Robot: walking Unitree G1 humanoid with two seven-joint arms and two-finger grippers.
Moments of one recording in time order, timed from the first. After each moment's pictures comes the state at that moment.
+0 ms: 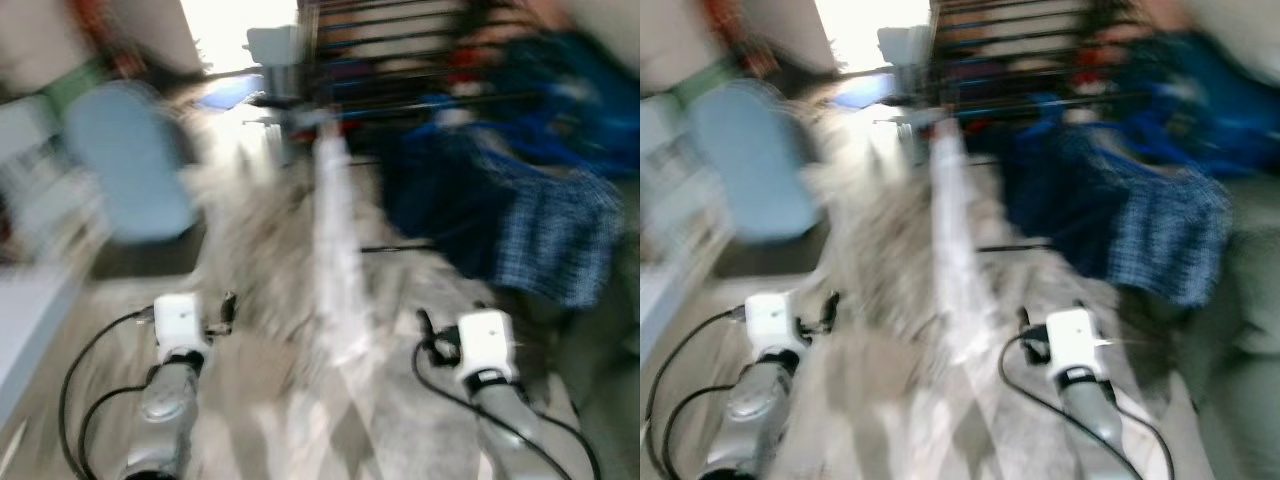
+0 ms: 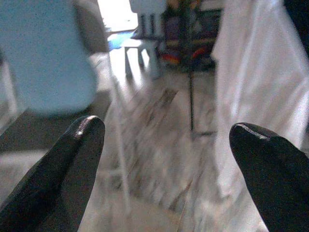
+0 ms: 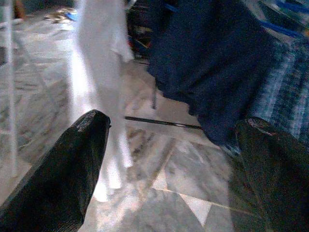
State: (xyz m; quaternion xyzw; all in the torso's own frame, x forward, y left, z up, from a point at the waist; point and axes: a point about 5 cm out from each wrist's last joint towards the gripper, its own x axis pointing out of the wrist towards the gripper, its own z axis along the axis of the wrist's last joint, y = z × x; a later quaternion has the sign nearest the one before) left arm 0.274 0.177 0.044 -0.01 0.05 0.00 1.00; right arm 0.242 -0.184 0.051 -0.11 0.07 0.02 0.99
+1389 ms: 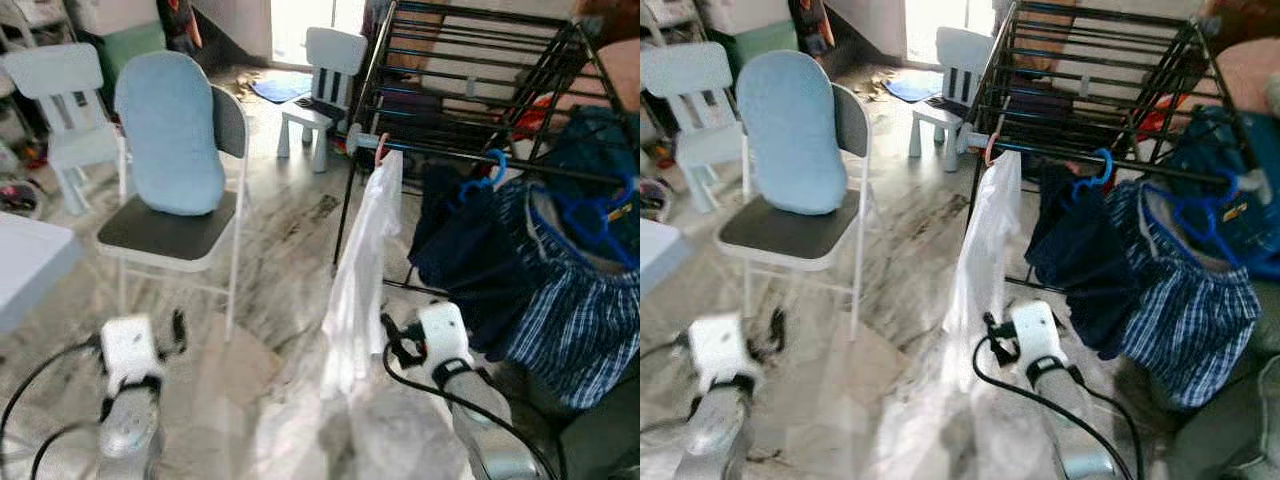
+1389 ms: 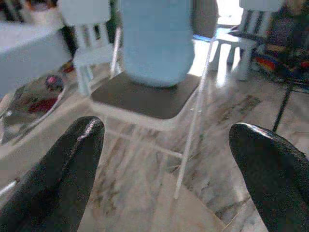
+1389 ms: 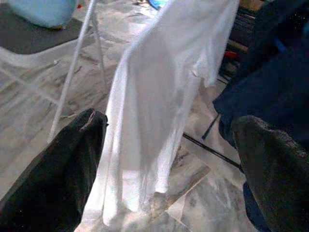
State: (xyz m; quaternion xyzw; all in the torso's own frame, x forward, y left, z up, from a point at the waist) left arm 0.245 0.218 0.045 0.03 0.06 0.12 0.99; right arm 0.258 -0.157 0.036 -0.10 0.11 0.10 0.98
